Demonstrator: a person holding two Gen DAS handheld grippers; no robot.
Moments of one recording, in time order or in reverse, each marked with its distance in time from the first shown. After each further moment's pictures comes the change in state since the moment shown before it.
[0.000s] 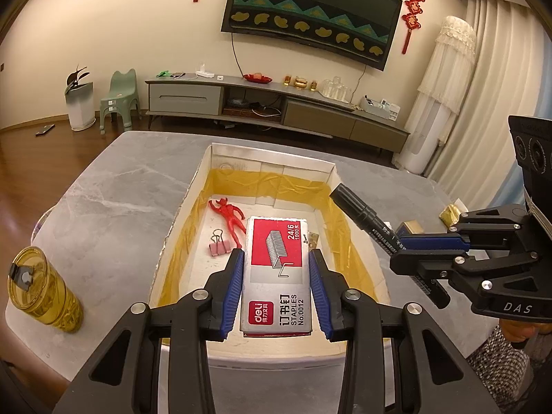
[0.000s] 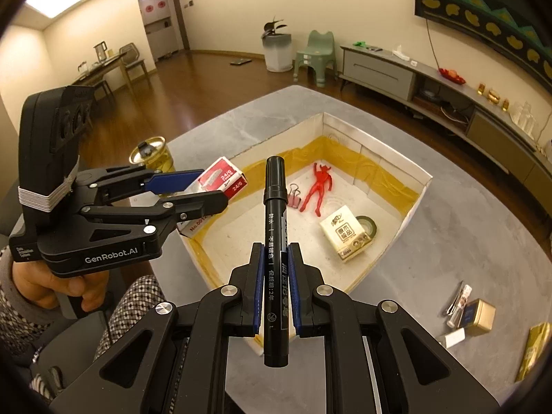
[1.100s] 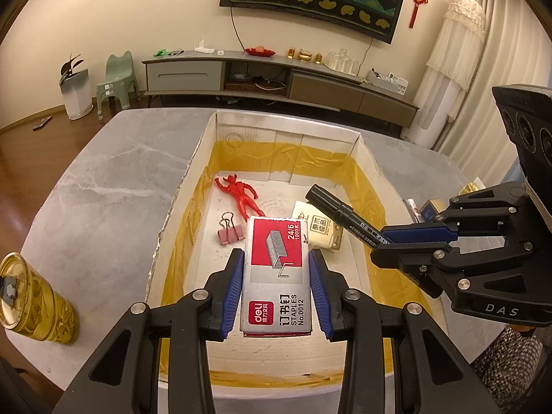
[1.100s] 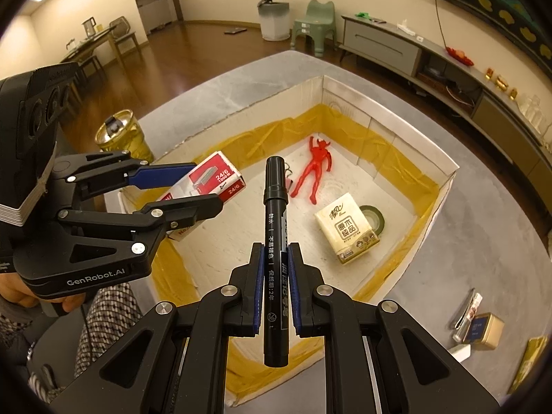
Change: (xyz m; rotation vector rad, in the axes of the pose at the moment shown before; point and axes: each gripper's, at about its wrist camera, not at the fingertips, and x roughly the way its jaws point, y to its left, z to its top) left arm 0.053 0.020 0.001 0.022 0.118 0.023; right arm 0.076 -0.016 0.014 -0.011 0.140 -0.025
